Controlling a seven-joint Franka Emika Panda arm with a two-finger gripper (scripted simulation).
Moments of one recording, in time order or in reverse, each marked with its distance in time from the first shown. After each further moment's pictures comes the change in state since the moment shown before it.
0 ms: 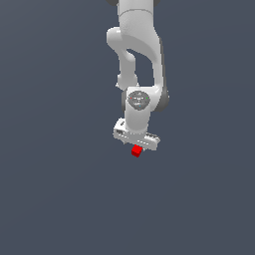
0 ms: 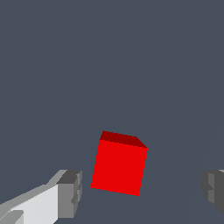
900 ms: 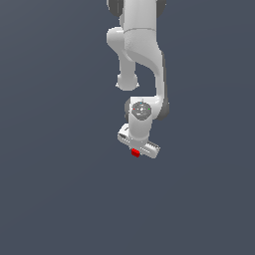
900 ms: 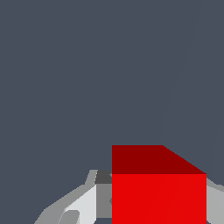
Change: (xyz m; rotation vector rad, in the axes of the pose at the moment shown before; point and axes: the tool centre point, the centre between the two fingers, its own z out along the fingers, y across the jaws) arm 0.001 -0.014 0.044 0.010 0.012 0.184
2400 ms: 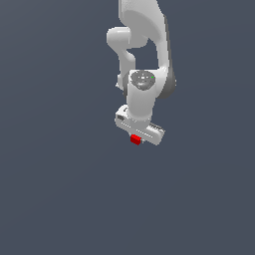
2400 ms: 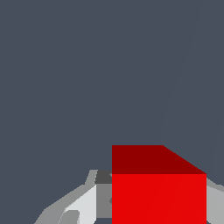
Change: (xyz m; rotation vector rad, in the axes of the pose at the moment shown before) arm -0.003 0.007 -0.109 0.000 -0.001 0.001
